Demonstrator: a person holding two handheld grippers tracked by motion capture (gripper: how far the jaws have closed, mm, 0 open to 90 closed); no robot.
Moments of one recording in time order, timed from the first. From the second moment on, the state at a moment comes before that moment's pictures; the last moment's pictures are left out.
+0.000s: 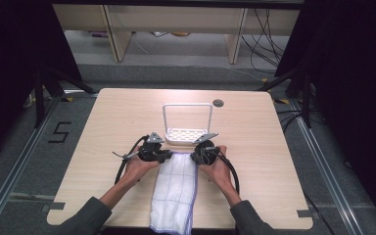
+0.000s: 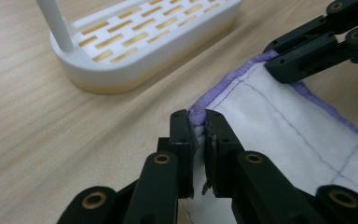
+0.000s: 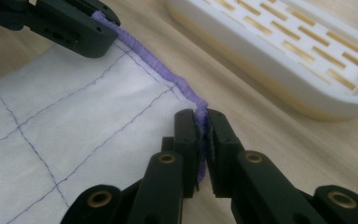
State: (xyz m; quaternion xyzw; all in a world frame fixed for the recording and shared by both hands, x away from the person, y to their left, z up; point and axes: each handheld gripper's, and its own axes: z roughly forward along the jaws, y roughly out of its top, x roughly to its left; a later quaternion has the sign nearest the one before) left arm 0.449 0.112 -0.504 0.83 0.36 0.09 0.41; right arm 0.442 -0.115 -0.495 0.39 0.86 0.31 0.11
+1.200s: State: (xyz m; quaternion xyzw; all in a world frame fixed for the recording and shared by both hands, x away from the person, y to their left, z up) left arm 0.420 0.123 -0.447 0.80 0.33 0.08 0.49; right arm 0.415 -0.117 -0.440 0.34 0.85 0.39 0.14
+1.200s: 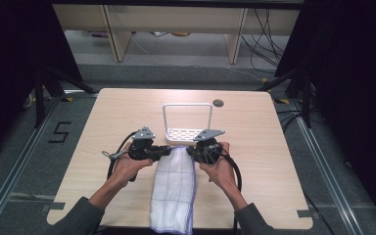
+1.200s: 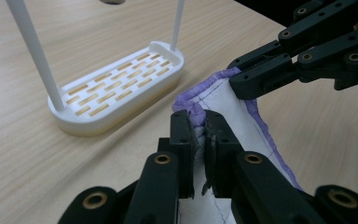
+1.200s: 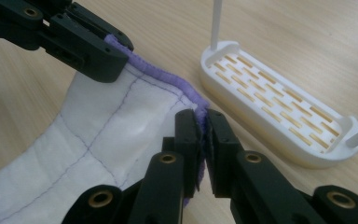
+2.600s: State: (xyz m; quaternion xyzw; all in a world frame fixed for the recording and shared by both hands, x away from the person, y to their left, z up) left arm 0.422 0.137 -0.304 0.77 0.29 0.12 0.56; right arm 0.395 -0.139 -0.295 0.30 0.79 0.49 0.22
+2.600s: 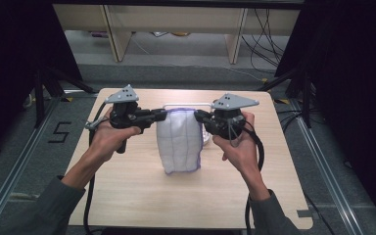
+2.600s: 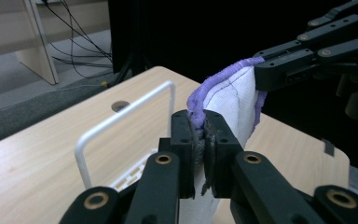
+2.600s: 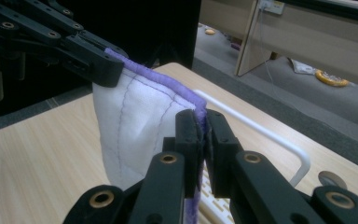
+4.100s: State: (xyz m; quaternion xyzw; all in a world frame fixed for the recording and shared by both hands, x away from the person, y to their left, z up) left arm 0.574 0.118 -0.281 0.72 0.35 0.13 0.58; right arm 0.546 -0.145 -0.262 0.40 0.74 0.49 0.22
